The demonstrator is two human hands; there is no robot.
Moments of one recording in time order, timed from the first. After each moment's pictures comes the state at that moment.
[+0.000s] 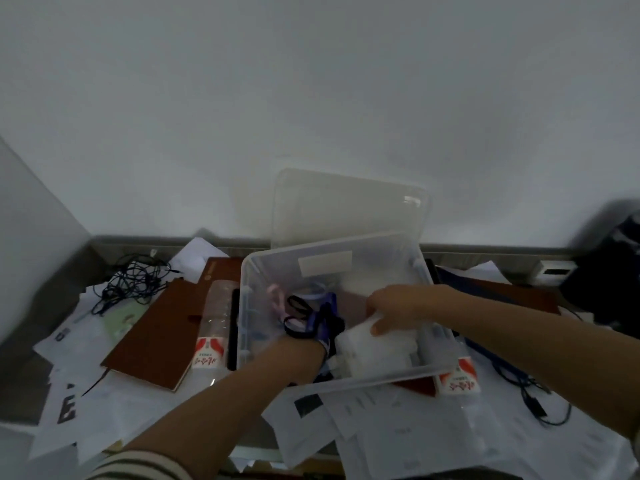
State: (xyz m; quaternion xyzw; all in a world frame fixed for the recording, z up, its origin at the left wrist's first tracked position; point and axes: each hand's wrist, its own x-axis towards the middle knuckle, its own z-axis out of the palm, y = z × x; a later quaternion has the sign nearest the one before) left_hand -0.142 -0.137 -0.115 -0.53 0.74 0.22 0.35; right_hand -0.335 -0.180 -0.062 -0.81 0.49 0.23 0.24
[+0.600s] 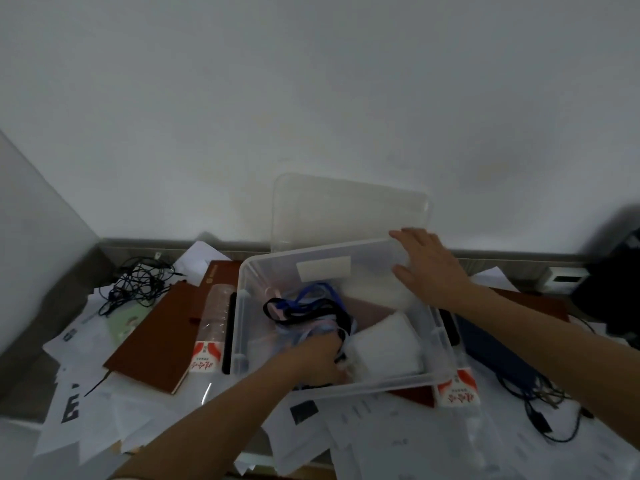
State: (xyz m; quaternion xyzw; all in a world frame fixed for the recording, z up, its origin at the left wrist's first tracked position) left_hand -0.164 -0.132 -0.109 -0.55 0.73 0.36 0.14; right_hand -0.392 -0.198 -0.059 -0.78 0.58 -0.20 0.09
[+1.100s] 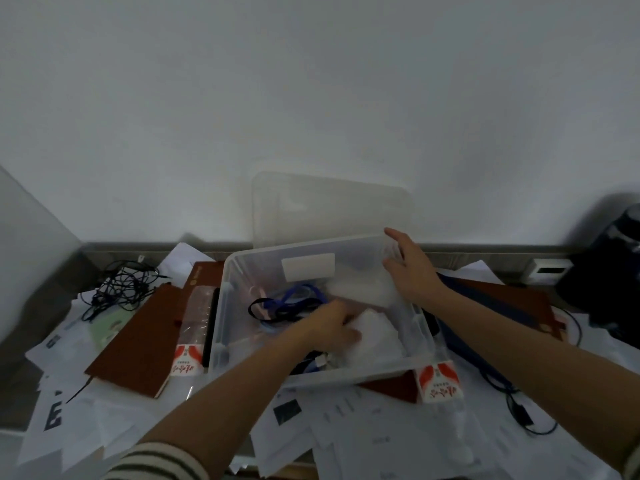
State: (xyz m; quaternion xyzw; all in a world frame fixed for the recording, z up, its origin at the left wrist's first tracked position) left_hand -0.207 -0.165 -0.093 -0.50 0.77 0.39 0.00; right_hand -0.399 -0.209 -0.094 -0.63 0.59 -0.37 0.35
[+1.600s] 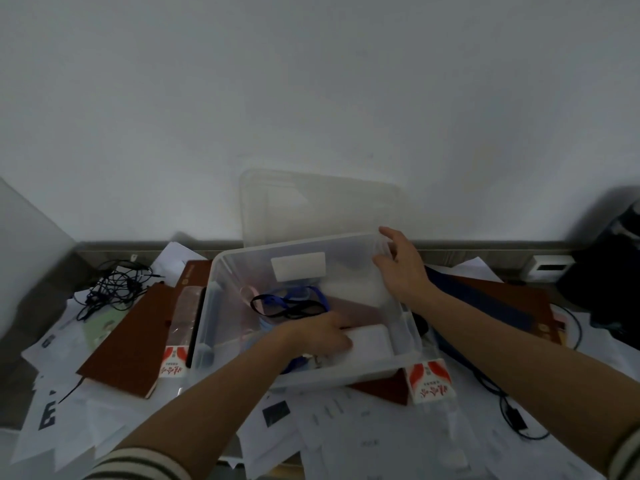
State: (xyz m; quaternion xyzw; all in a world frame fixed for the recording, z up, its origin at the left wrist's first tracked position) left_hand -0.220 -0.171 -0.097 -0.51 0.69 0.50 0.09; right_hand -0.396 -0.223 -0.108 -0.55 0.60 -0.43 0.38
